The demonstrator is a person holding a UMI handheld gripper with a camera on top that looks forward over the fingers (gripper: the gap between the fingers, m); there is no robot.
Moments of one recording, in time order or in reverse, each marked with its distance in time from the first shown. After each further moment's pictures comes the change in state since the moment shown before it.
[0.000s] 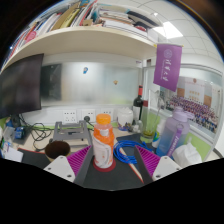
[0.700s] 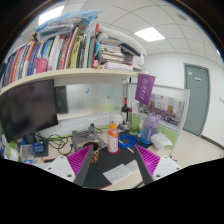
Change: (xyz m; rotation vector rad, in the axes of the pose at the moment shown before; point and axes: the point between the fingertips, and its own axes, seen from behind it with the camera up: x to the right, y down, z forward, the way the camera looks) arm -0.080 -0.070 -0.245 -0.025 0.196 0.117
